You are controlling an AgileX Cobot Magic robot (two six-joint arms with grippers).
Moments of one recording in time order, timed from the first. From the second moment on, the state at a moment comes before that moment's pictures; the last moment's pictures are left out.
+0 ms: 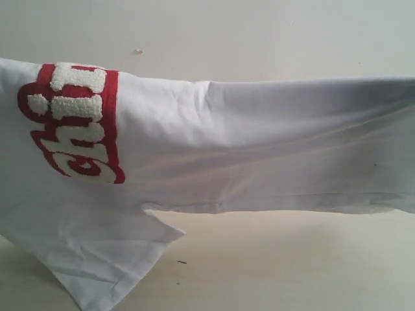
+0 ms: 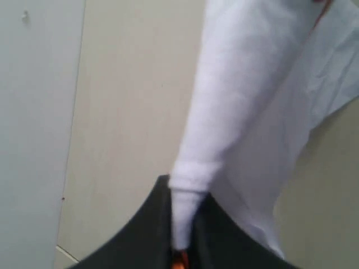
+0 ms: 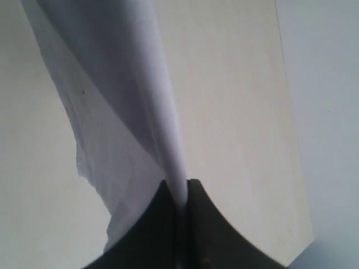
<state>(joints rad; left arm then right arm) -0.12 1.15 -1.32 -0.16 1.23 1.36 -0.11 1.12 -1.11 0.09 1.04 -1.31</state>
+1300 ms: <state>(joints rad) -0.40 1.12 -1.19 0.13 1.24 0.84 -0.01 1.06 -1.01 0.14 1.22 -1.10</state>
